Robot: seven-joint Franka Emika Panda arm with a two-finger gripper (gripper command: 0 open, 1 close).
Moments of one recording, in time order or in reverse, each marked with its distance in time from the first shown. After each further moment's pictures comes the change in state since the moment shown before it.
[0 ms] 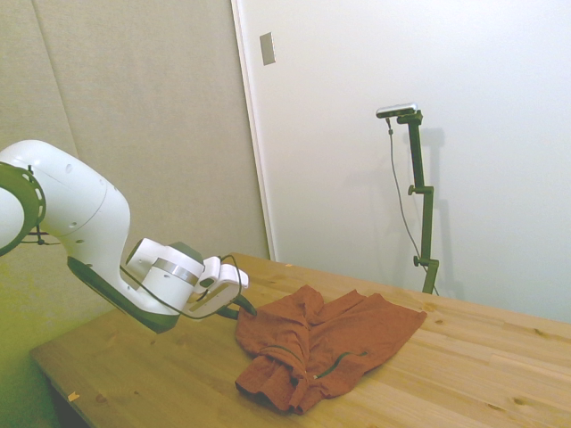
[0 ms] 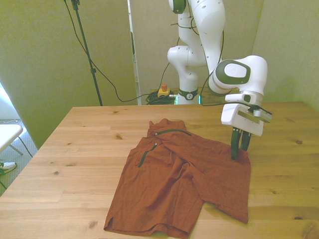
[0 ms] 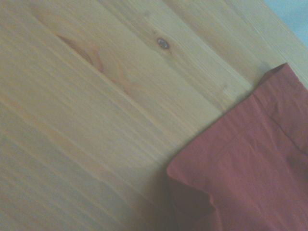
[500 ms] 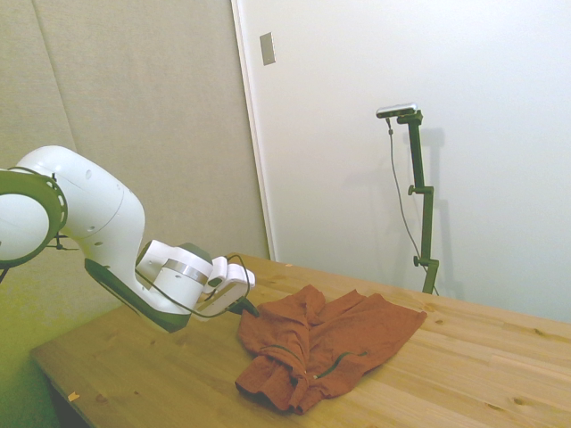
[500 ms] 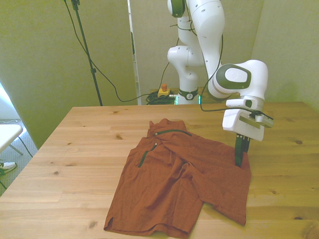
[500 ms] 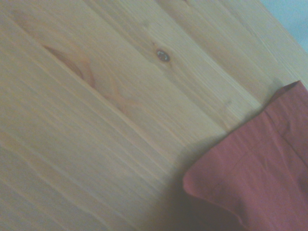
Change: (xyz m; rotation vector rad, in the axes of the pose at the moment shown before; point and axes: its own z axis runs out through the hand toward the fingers) arm 0.007 -0.002 0.015 0.010 0.016 -0.023
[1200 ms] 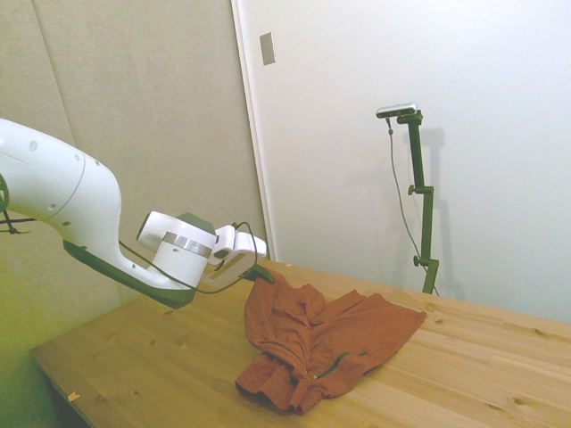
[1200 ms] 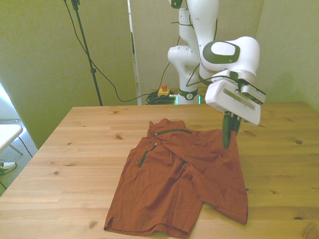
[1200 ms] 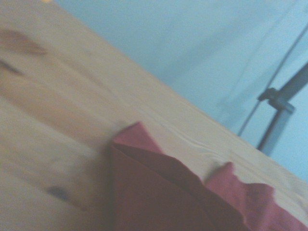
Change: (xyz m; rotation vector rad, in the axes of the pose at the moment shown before) arm 0.088 0.093 -0.046 -0.061 0.154 0.242
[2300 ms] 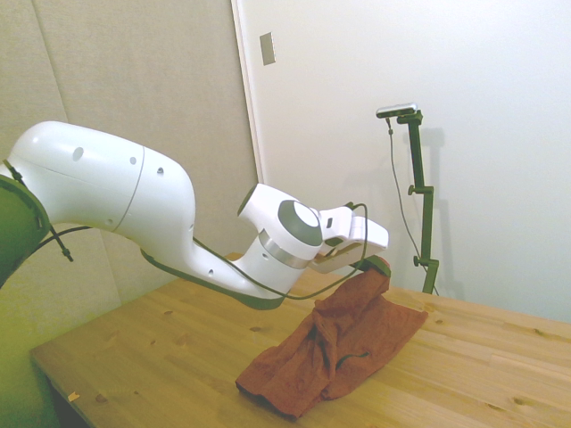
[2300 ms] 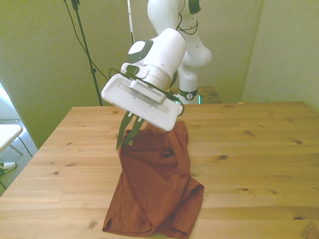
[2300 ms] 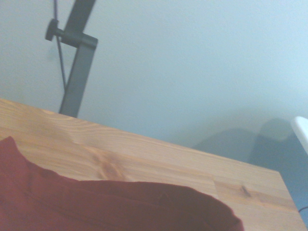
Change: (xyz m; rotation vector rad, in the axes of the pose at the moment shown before) arm 0.126 0.191 0.113 -0.165 -0.003 0.223
